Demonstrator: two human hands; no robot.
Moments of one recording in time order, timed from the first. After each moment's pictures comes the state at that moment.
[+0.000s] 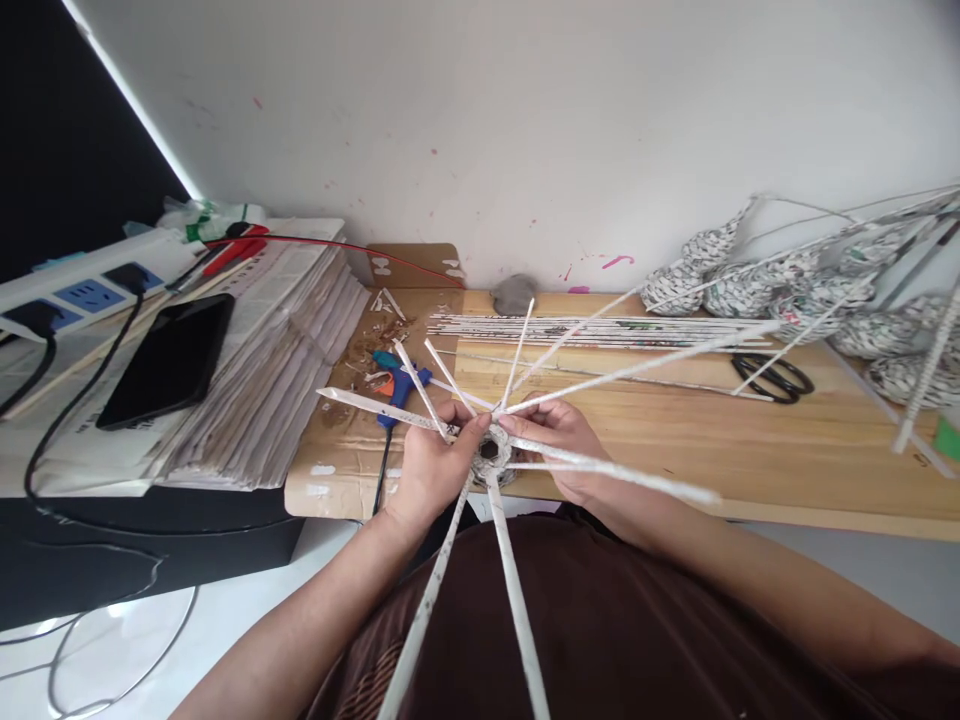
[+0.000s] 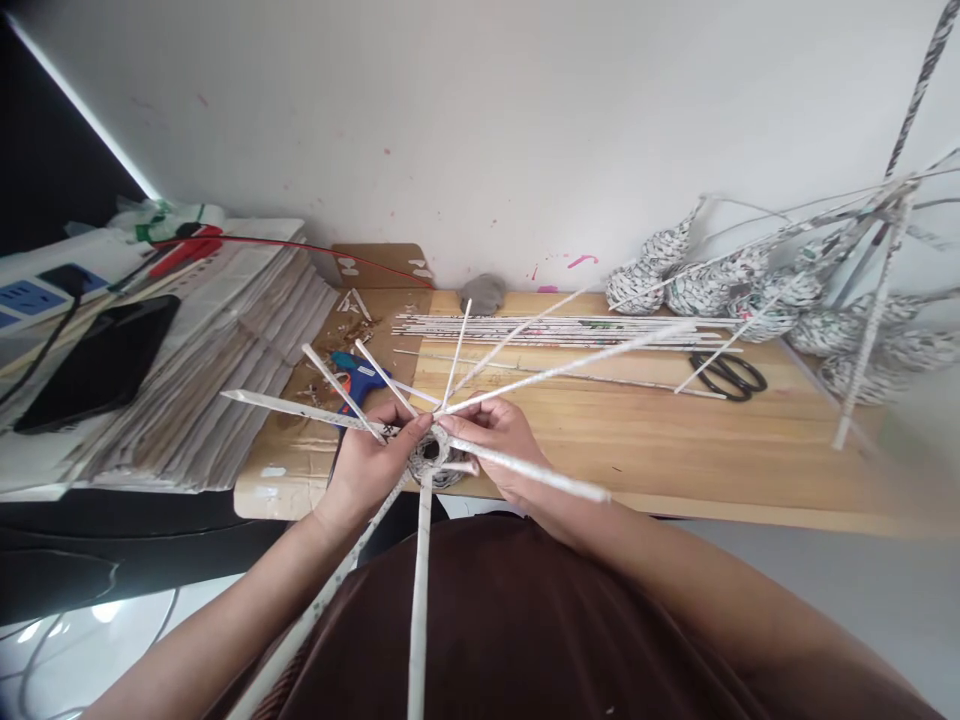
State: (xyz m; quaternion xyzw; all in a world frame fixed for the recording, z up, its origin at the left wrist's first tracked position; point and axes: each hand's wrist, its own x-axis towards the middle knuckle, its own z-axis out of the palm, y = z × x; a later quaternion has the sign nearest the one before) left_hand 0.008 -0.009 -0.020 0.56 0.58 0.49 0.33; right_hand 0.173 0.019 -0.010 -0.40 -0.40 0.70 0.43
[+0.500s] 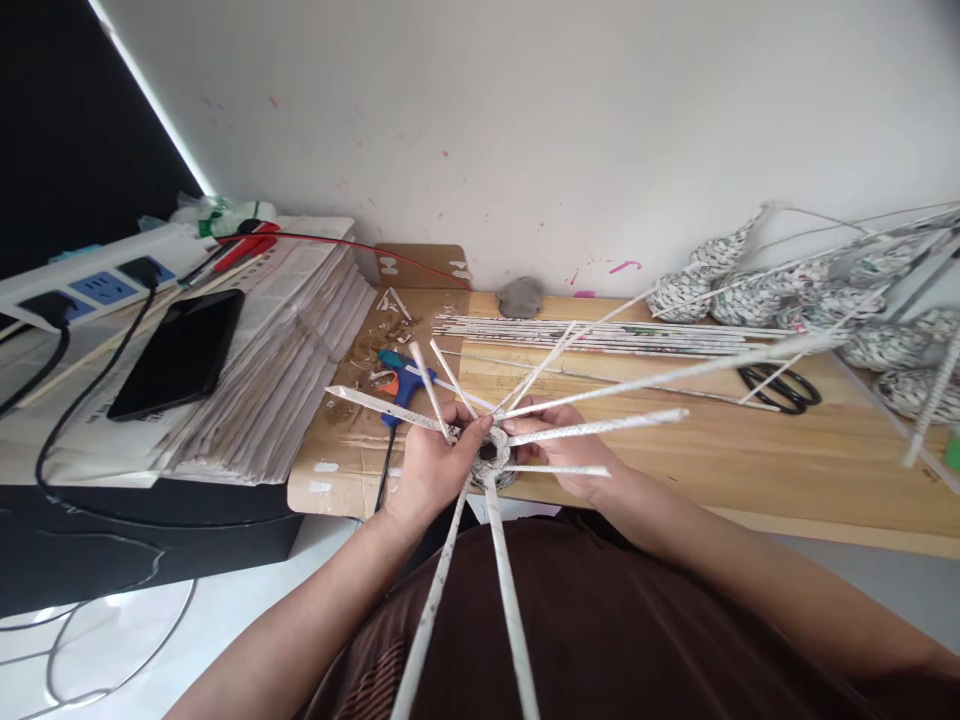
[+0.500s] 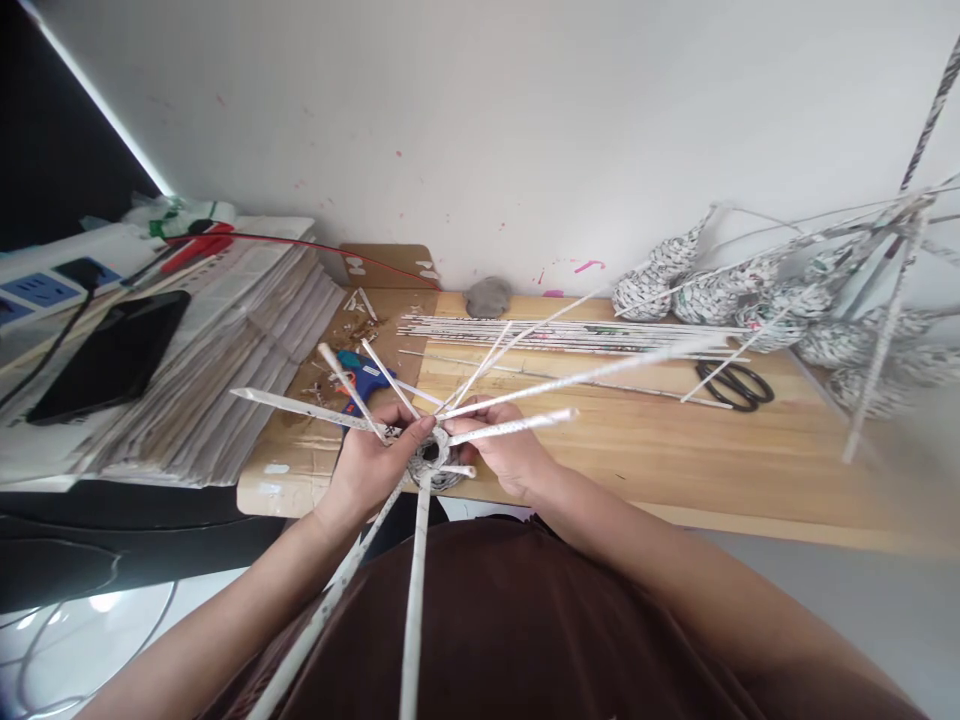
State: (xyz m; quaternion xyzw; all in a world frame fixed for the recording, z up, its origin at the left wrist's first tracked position) left_hand 0.006 -0.010 -0.022 0.56 0.59 0.48 0.33; right_hand 0.172 0.029 -0.007 -0.41 -0.42 0.73 0.35
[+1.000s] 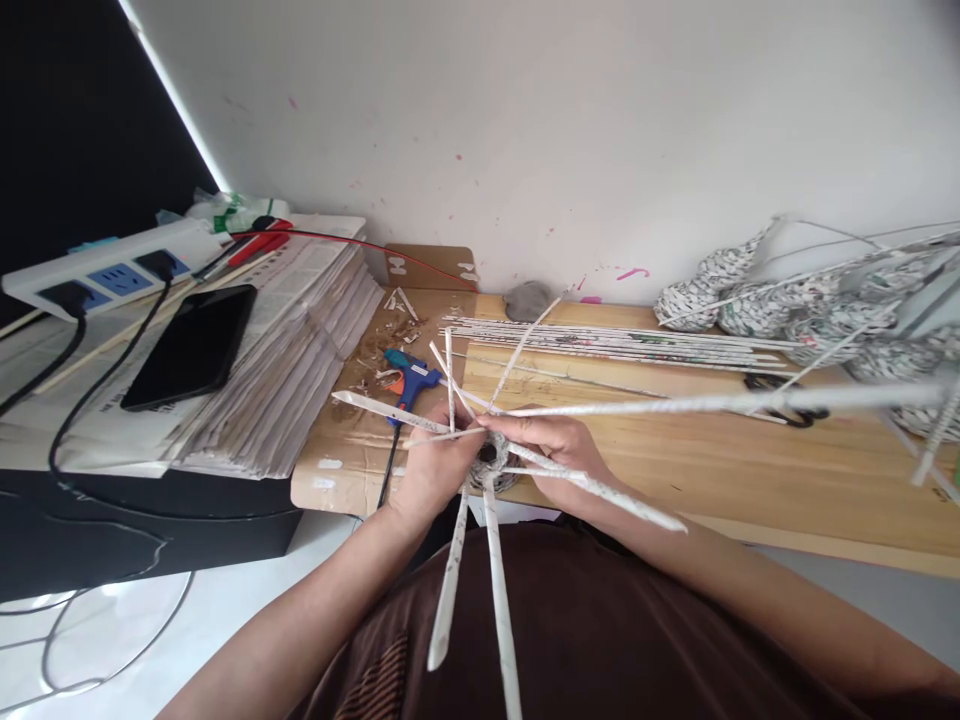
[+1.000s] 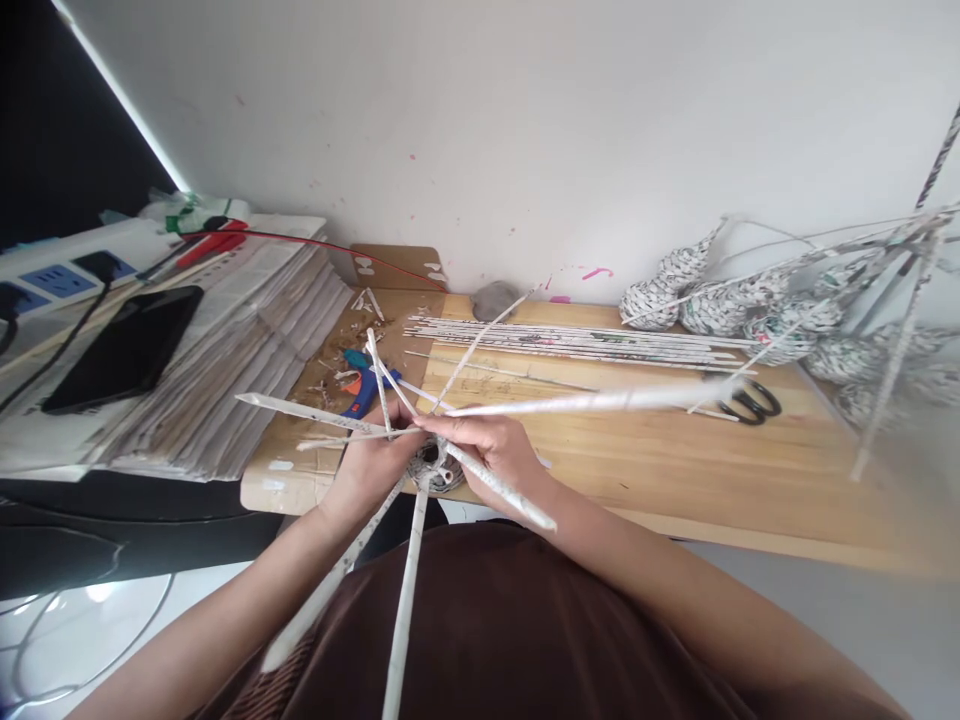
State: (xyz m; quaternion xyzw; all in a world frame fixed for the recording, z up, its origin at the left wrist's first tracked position) left_hand 0.007 -0.007 -0.016 0.51 0.59 0.52 0.35; right_hand 0.178 0.020 -0.022 -0.26 -0.70 0.50 0.44
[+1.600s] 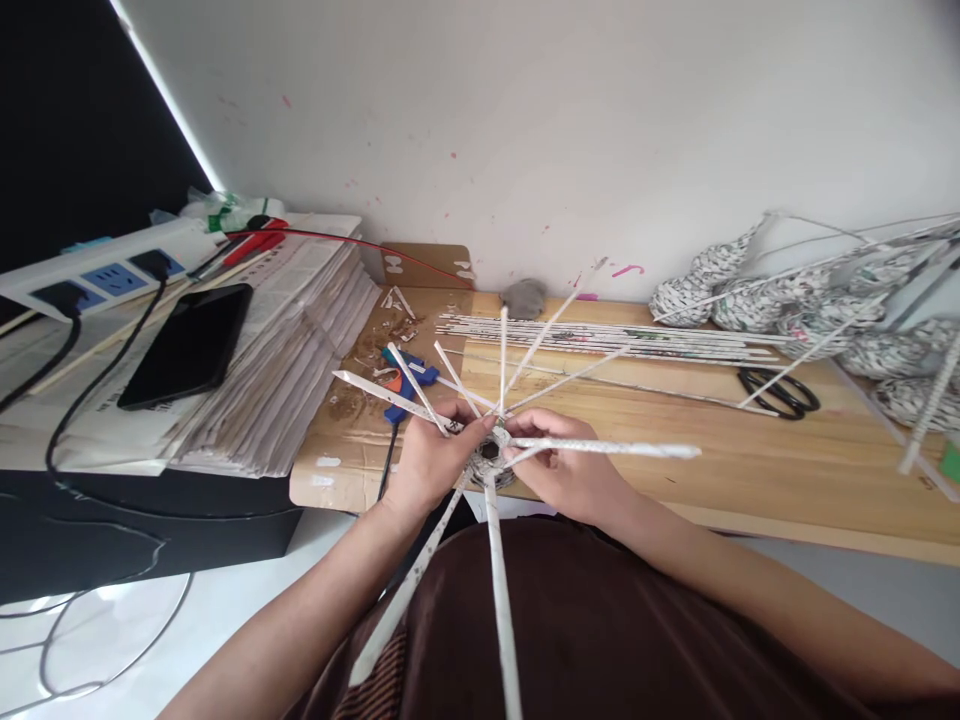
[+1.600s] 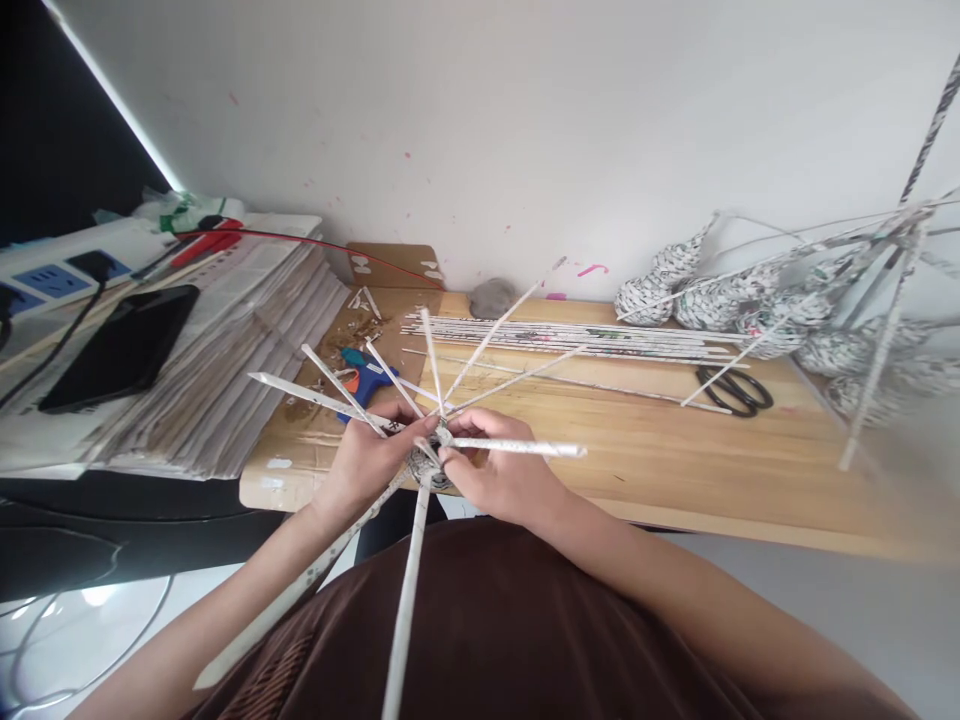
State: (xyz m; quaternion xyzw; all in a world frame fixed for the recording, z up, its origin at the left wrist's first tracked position) left_hand 0.005 -0.011 -0.007 0.52 0.57 0.50 0.39; right_hand 0.187 0.005 0.000 -0.41 -0.69 0.49 0.34
